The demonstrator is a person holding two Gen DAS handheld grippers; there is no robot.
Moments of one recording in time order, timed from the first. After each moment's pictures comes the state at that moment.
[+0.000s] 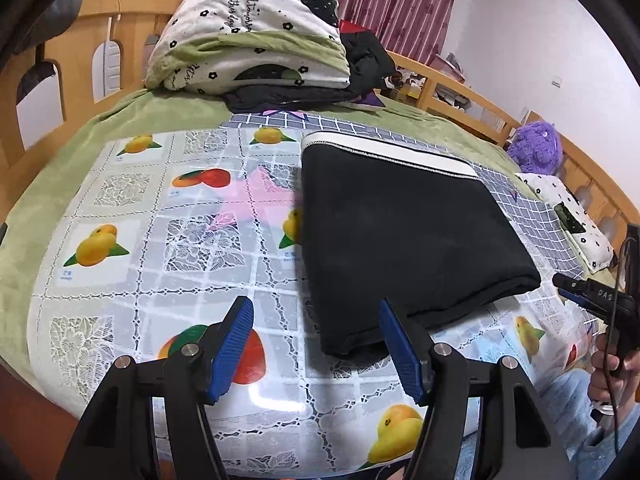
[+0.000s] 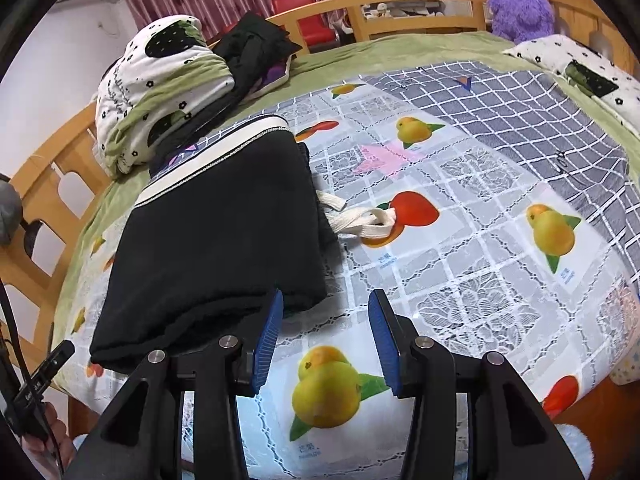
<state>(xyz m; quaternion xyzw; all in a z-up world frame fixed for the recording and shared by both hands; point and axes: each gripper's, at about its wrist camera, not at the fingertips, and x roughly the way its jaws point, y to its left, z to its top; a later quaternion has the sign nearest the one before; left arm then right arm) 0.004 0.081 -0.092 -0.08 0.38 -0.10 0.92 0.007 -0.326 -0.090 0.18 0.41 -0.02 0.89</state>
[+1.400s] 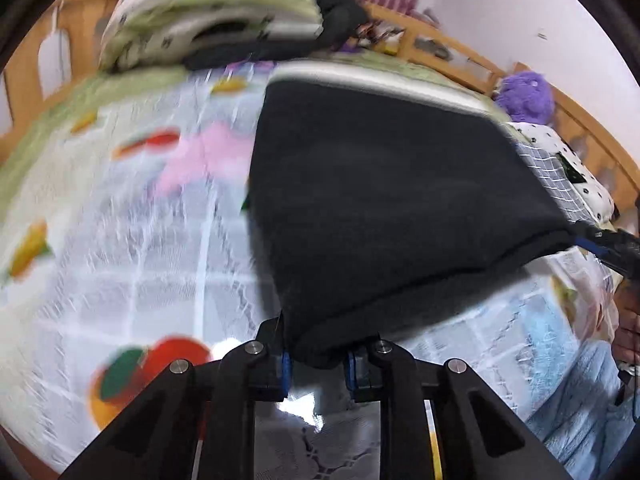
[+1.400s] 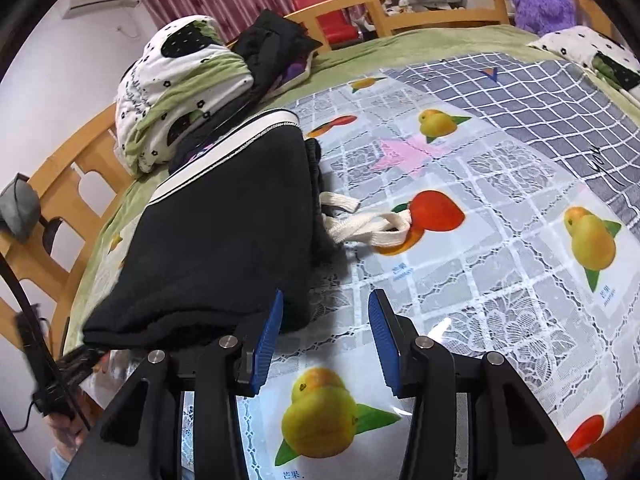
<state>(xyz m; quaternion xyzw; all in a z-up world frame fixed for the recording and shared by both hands) 0.050 0.050 -0.157 -0.04 0.44 -0.15 0.89 0.028 -0.339 -0.116 0.20 0.40 0.04 0.89</state>
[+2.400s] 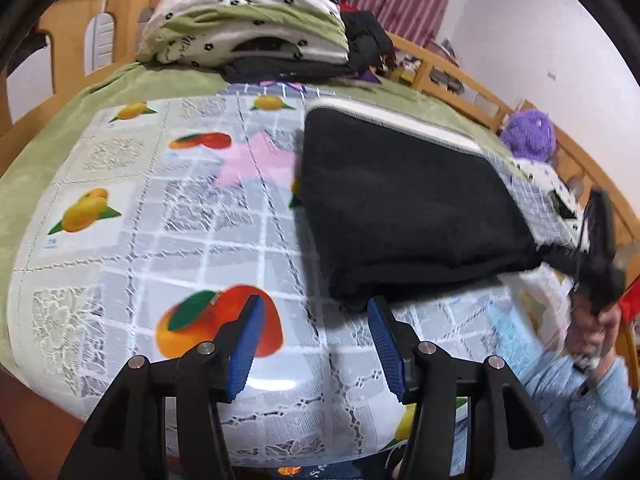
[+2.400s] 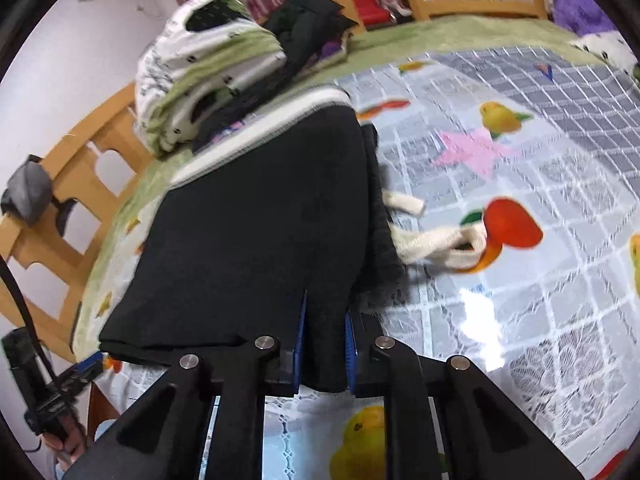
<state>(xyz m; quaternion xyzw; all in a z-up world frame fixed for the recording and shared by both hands) 0.002 0.099 -0.119 -0.10 0.41 -0.13 0.90 0.068 -0.303 -0.129 0.18 0.43 0.08 0.88</state>
